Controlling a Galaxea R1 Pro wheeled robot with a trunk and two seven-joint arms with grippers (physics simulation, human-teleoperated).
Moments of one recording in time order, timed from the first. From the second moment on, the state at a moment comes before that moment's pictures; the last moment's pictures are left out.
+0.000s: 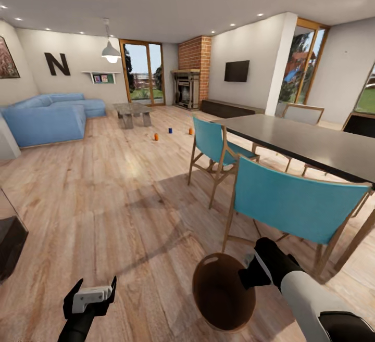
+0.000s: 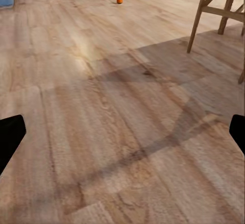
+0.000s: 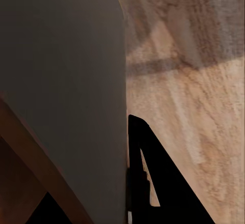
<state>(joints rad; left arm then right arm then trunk) 0.17 0.04 0.01 -1.50 0.01 -0.10 0.10 -0.78 -0.03 0.02 -0.42 0.26 1.04 0.38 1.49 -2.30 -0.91</state>
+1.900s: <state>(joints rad) 0.17 0.04 0.01 -1.50 0.01 -0.10 0.10 -0.78 -0.03 0.01 -0.42 0.25 1.04 0.39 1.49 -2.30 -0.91</state>
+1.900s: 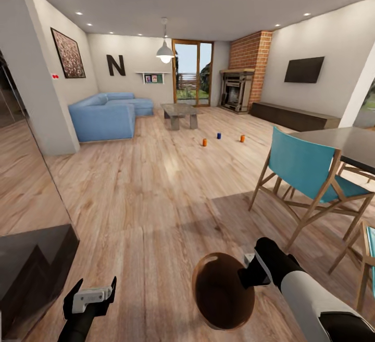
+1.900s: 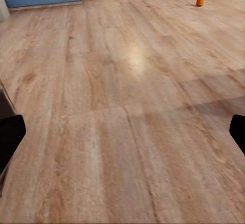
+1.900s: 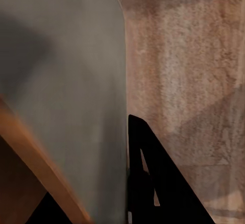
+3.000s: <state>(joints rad) 0.17 0.04 0.01 -1.50 0.01 -0.10 0.10 -0.78 -0.03 0.01 -0.42 0.25 1.03 0.39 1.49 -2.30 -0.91</state>
